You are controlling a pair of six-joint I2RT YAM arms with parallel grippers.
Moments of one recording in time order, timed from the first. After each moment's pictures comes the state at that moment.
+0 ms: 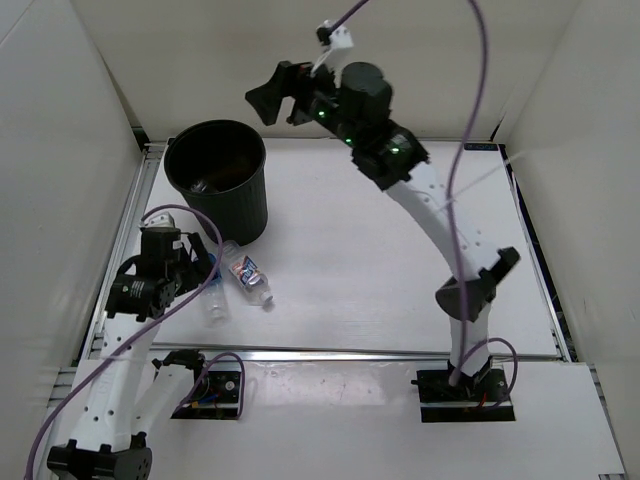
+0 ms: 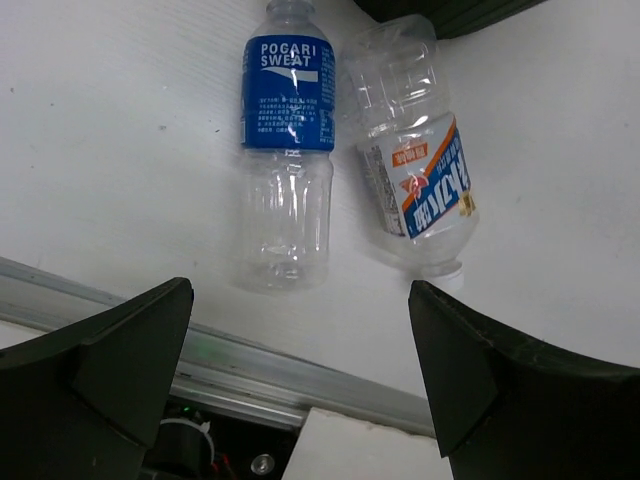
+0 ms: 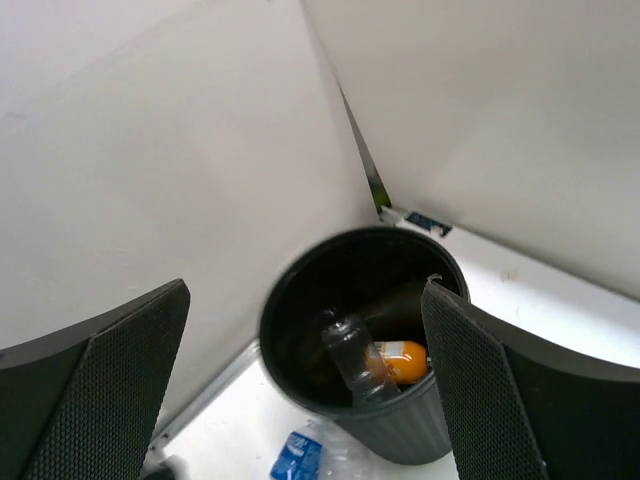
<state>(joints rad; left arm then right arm) -0.13 0.76 0.93 -1.03 -0.19 -0.47 0.82 1.97 2.41 -0.34 -0.03 0.39</state>
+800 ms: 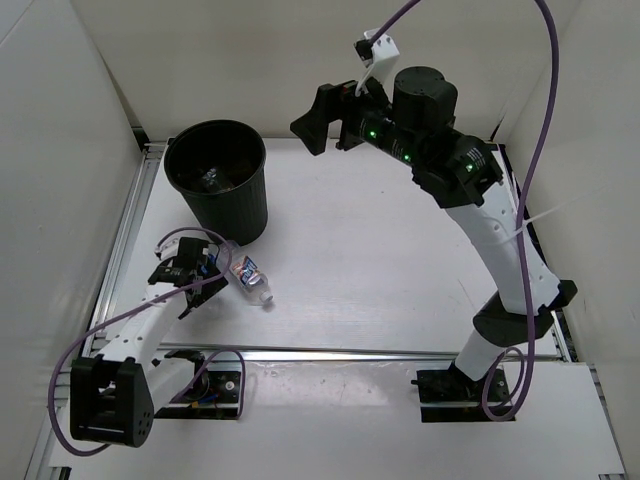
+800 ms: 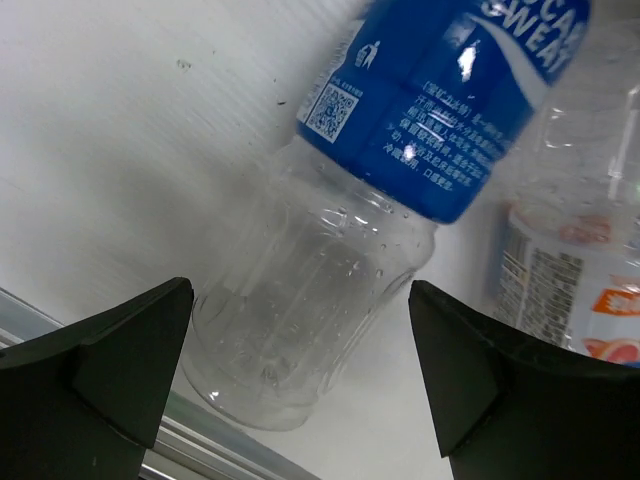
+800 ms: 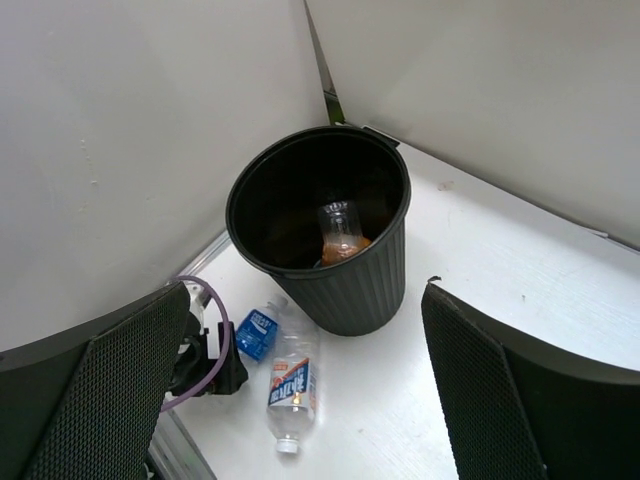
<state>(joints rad) -0.12 1.04 0.59 -0.69 -0.33 -0.73 0.82 1.68 2.34 -0.72 -0.03 0.25</state>
